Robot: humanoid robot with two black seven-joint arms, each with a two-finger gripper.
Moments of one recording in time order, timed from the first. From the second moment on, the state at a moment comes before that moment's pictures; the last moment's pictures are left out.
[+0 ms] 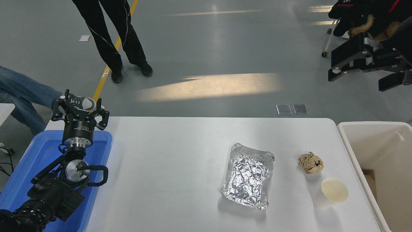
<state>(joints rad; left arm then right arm) -0.61 0.19 -0.97 -0.40 -0.12 -0.53 -0.56 2.95 -0.32 -1.57 1.72 0.10 0.77 -0.05</state>
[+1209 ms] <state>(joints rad) -0.61 0.19 -0.97 -0.40 -0.12 -0.53 -0.56 1.80 -0.66 -1.43 1.57 -0.06 0.22 -0.06</state>
